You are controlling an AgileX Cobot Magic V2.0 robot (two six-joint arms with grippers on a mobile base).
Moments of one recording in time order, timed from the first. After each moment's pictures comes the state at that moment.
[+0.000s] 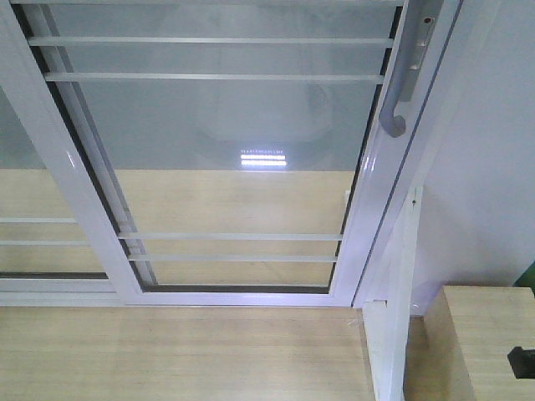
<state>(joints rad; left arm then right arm) -0.06 -0.01 0.03 0.06 -0.03 0.05 0.00 -0.01 0.03 0.02 0.13 -0.08</state>
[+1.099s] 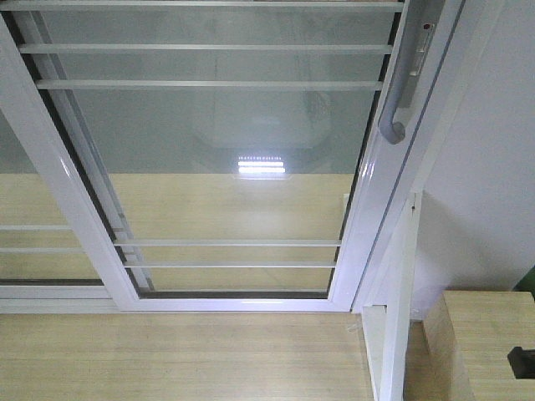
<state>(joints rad) -0.06 -0.01 0.03 0.06 -0.03 0.05 0.00 -0.01 0.03 0.02 0.13 -0.08</state>
